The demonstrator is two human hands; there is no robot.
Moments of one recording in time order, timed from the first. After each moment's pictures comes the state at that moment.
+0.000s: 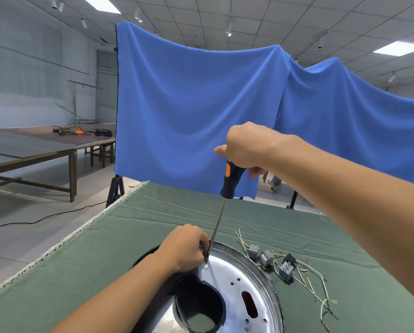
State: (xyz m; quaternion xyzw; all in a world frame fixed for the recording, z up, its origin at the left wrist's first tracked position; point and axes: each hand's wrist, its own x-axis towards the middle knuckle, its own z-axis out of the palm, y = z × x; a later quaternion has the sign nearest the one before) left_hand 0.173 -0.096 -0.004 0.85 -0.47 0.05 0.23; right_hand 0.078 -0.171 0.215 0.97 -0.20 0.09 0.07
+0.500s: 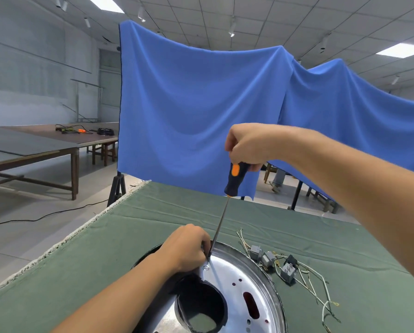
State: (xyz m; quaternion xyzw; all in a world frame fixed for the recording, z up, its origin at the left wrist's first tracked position) left_hand 0.171 -0.095 -0.003 0.85 -0.47 0.03 0.24; right_hand 0.073 -0.167 0.221 0.98 -0.19 0.06 -0.01
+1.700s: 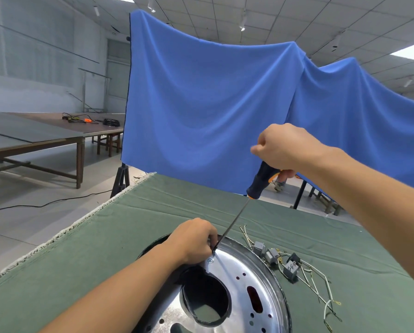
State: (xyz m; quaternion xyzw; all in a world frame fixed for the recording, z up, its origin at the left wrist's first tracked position) left_hand 0.171 -0.096 -0.007 0.85 -0.47 0.04 0.24; right_hand 0.069 -0.202 0.206 0.96 -0.24 0.15 0.04
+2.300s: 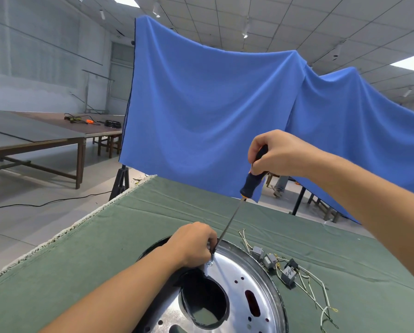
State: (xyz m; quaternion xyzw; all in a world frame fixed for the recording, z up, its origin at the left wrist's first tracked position) left_hand 0.171 -0.097 -0.008 0.85 -0.48 0.05 0.24; right_hand 0.061 -0.198 0.206 0.97 -0.16 0.16 -0.08
